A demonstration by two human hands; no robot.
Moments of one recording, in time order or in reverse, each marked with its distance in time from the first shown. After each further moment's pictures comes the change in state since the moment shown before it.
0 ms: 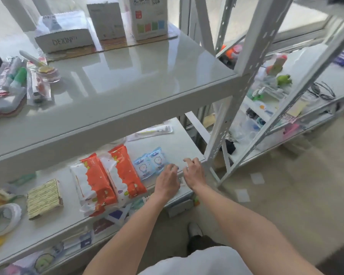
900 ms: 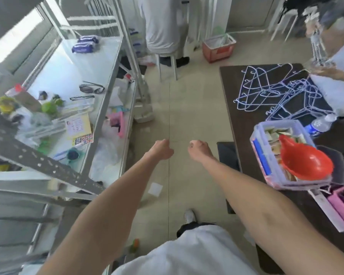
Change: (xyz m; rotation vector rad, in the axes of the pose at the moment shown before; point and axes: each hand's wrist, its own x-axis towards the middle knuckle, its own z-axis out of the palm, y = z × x) left_hand 0.123 0.600 0.251 0.366 -0.746 0.733; right_hand -0.142 0.517 -0.324 0.373 0.448 1.049
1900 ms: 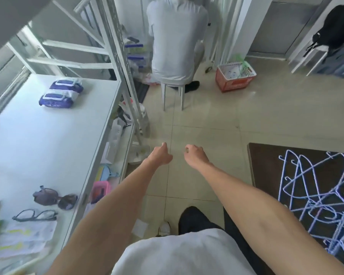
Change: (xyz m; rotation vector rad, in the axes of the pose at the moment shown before) left_hand 0.540 0.024 -0.296 -0.134 -0.048 -0.117; right_hand 0.555 -0.247 -0.142 -0.105 -0.082 -0.031
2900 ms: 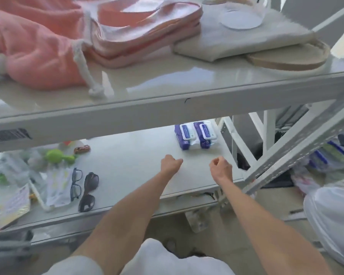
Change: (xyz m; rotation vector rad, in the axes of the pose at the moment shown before) left_hand 0.154 -0.203 -0.236 -1.189 0.872 -0.984; right_hand 0.310 -0.424 0.047 -0.176 -0.365 -0.807
